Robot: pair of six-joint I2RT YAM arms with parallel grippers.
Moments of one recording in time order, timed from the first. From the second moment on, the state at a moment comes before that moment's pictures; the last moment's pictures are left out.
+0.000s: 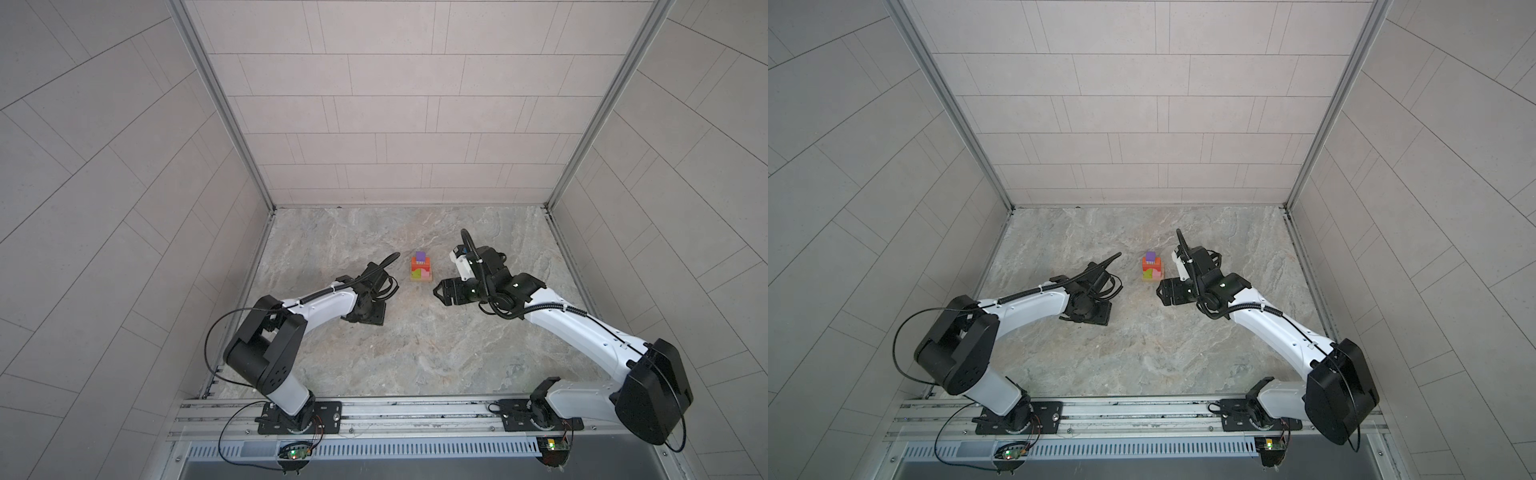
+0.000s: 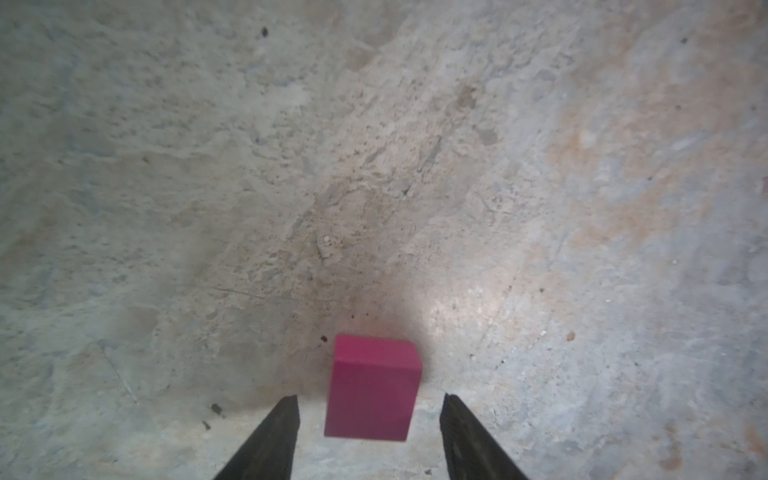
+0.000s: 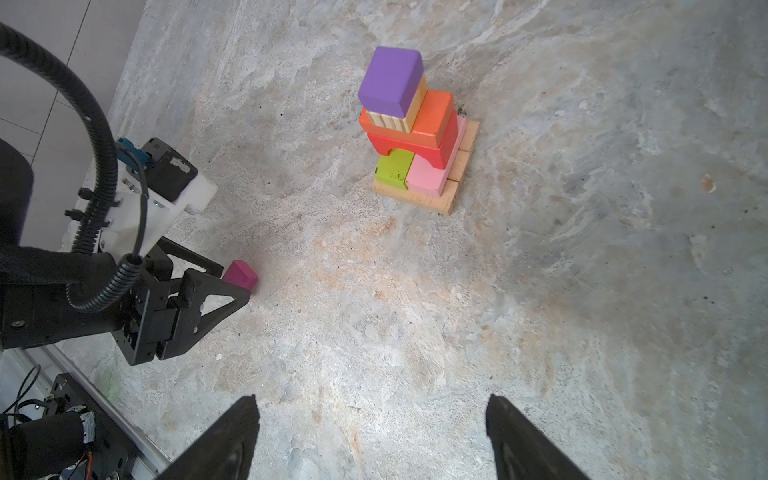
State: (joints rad) left arm -0.57 1.61 0.90 -0.62 -0.01 -0.43; right arm 0.54 1.28 0.96 -0.52 -0.15 0.40
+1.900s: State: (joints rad) left arm -0.75 1.89 1.24 -0.66 -0.03 -0.57; right arm 0.44 1.21 0.88 -0.64 -0.09 0.46
